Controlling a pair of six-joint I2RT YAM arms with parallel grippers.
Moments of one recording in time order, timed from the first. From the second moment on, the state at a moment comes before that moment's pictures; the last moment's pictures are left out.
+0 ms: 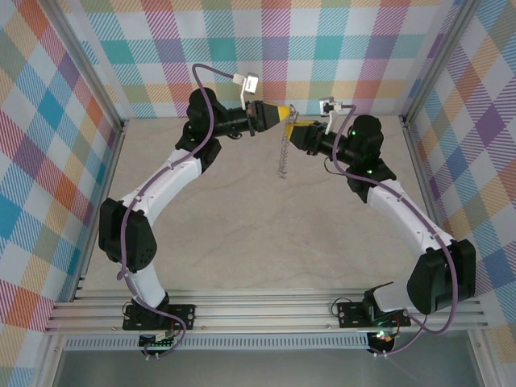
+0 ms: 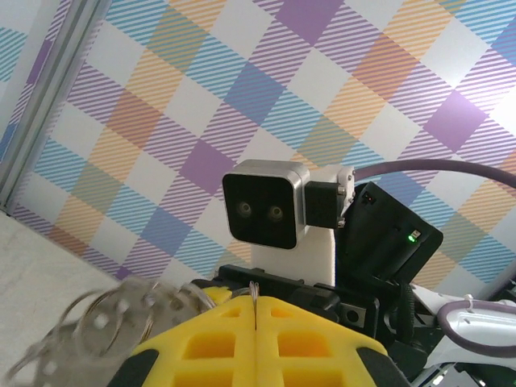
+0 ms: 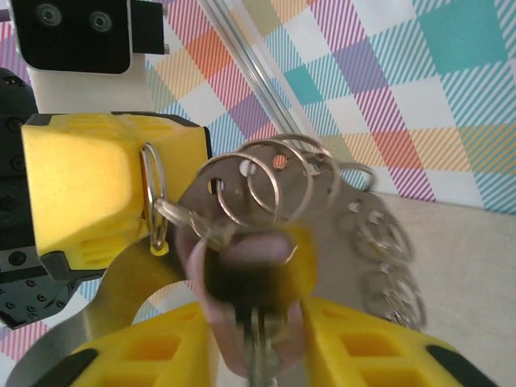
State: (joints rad) left arm -0.48 1.77 1.63 0.39 0.93 -0.76; right arm 0.34 1.38 1.15 0.26 -0.70 0.55
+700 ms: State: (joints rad) left arm -0.48 1.77 1.62 0.39 0.89 -0.76; right arm 0.39 1.36 1.14 0.24 -0.72 0.53
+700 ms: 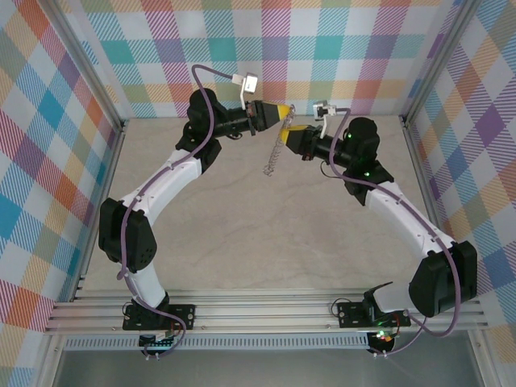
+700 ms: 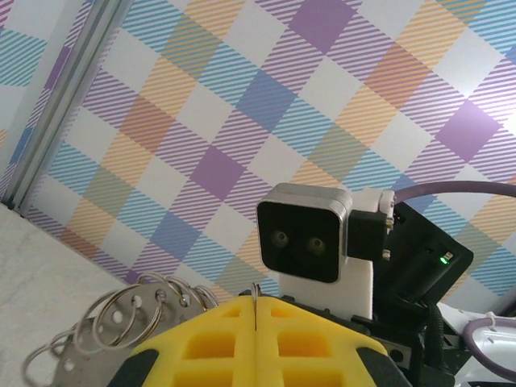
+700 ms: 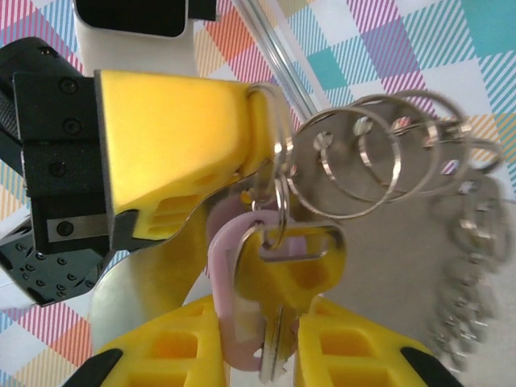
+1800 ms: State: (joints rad) left arm -0.49 1.76 1.61 0.39 0.85 -0.76; right arm 0.41 1.25 1.03 0.12 -0.66 0.46
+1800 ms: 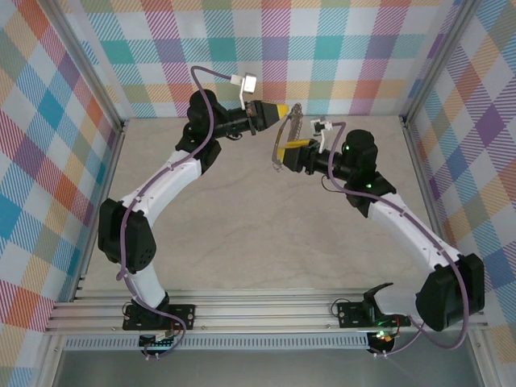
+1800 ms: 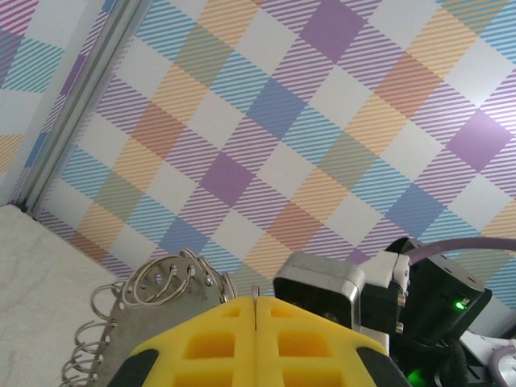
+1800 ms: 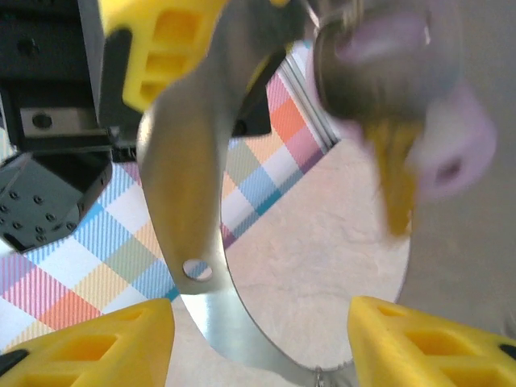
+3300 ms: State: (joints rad) left arm -0.50 1.68 1.47 0.39 0.80 -0.71; right arm 0.26 1.23 1.02 0.04 -0.49 0.66
